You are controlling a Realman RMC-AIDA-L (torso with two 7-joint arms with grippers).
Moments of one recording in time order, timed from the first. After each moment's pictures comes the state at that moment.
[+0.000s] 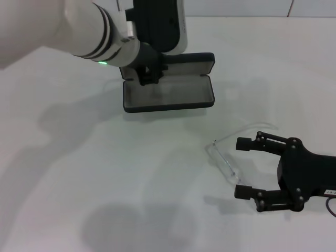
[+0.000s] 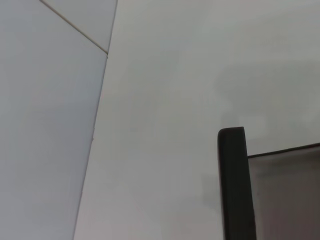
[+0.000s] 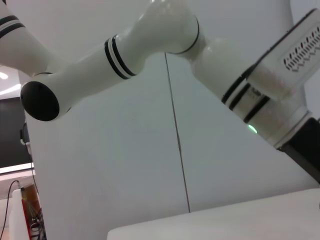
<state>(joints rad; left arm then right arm) -0.65 -2.09 1.68 1.37 2.71 1.09 -2.08 0.36 2.01 -1.26 -0.53 -1.39 -1.73 1.00</state>
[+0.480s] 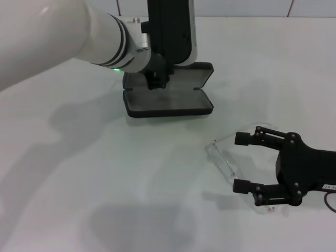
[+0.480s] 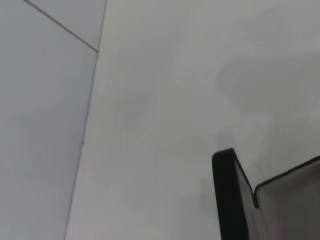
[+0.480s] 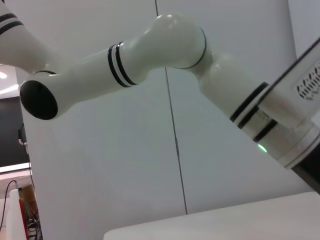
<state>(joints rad) -0.70 -2.09 1.74 1.23 2.71 0.98 -2.09 0.38 2.01 -1.26 -0.53 -1.38 -1.72 1.00</state>
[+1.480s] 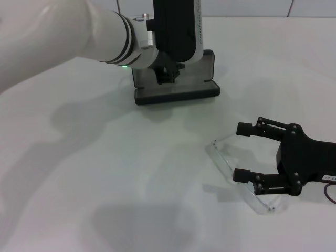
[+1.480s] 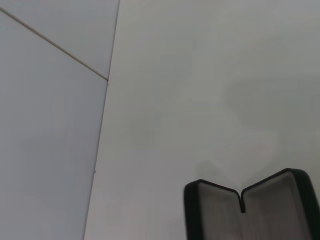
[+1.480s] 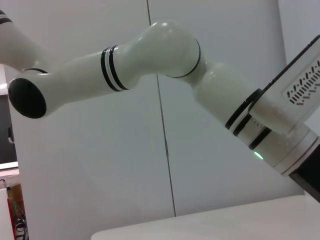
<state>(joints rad) -0.71 -2.09 1.74 1.18 2.64 0.89 -2.01 0.39 2.01 -1.23 -0.53 -1.38 -1.71 1.00</state>
